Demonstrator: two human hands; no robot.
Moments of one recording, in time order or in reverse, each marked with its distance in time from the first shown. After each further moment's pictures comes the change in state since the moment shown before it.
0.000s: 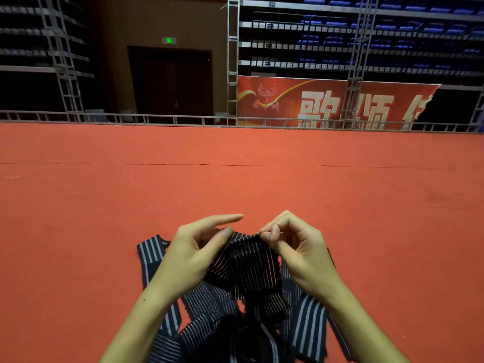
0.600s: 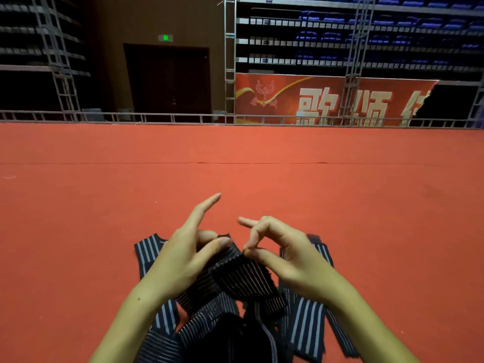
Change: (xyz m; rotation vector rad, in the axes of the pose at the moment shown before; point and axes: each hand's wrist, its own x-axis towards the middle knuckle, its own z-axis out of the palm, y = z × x) left_hand 0.001 -0.005 -0.007 0.098 -0.098 -0.048; right_hand -0.003 -0.015 -0.005 -0.065 -0.347 -0.014
